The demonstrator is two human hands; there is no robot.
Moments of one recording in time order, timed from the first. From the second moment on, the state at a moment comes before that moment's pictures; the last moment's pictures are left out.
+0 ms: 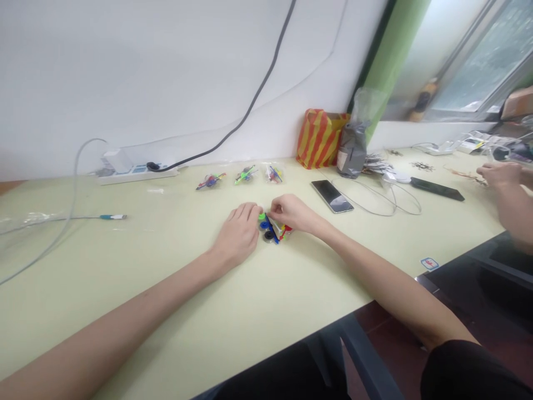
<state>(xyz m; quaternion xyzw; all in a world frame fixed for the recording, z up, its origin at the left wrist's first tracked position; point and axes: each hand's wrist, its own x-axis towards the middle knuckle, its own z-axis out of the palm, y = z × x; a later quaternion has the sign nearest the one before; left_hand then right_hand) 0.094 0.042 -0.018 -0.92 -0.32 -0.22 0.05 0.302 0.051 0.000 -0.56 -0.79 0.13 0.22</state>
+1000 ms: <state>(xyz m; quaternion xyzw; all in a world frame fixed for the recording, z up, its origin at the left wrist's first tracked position) 0.089 0.040 -0.013 -0.96 -0.17 -0.22 -0.05 0.305 0.043 0.022 -0.47 -0.66 0.40 0.44</state>
